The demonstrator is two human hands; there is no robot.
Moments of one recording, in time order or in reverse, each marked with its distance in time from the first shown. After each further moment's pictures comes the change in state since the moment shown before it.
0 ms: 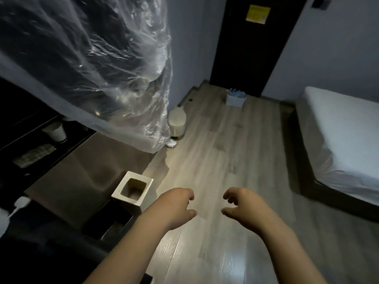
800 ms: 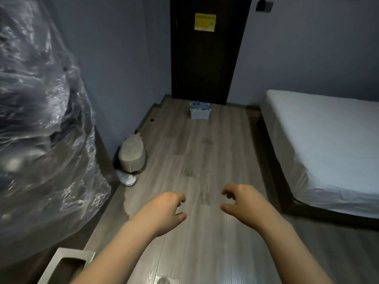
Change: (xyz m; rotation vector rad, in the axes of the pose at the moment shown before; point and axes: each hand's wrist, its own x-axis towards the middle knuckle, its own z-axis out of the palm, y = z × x) left_hand 0.363 0.177 -0.051 0.241 -0.021 0.216; right_hand 0.261 0.199 -0.213 0.013 0.124 0.093
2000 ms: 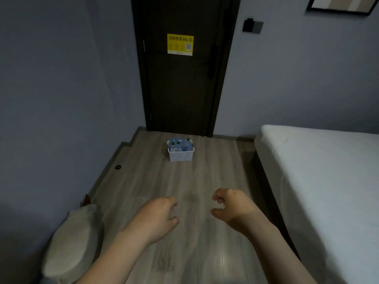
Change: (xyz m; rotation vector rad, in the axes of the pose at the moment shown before) left_hand 0.667 -0.033 -0.204 0.036 0.085 0.046; right_hand 0.629 0.107 -0.254 0.036 0.043 0.066
